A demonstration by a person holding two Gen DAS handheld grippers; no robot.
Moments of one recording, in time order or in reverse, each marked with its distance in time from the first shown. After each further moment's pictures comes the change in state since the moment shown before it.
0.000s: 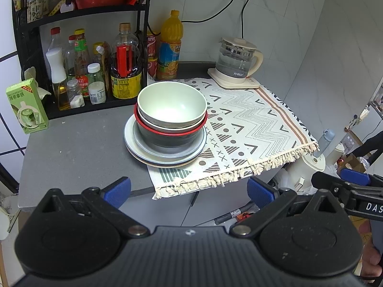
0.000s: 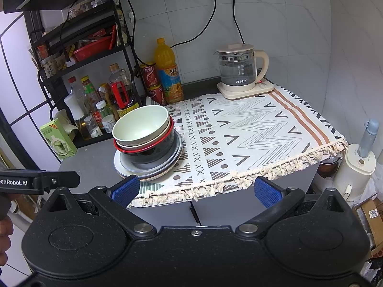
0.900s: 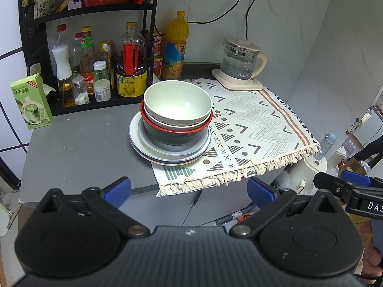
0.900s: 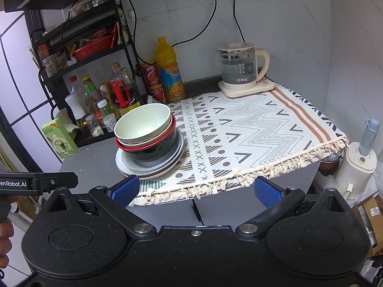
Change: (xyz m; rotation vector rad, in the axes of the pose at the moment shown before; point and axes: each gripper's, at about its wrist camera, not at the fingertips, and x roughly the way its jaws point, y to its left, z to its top) left arm -0.004 0.006 -0.006 -0.023 -0.010 0.012; right arm -0.001 0.001 -0.003 -0.002 0.001 0.006
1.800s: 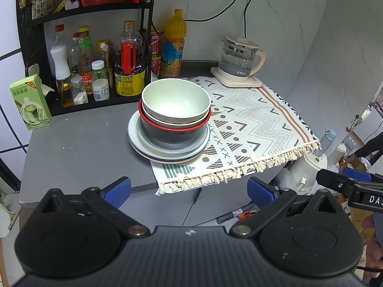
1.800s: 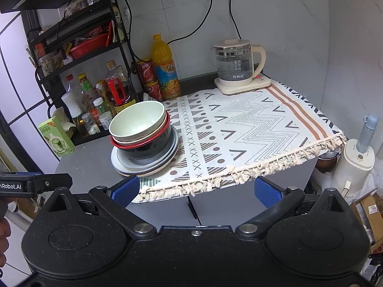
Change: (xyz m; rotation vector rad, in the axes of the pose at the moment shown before) left arm 0.002 -0.002 -0.001 0.016 0.008 -0.002; right arm 0.001 -0.011 -0.002 0.007 0.013 -0.010
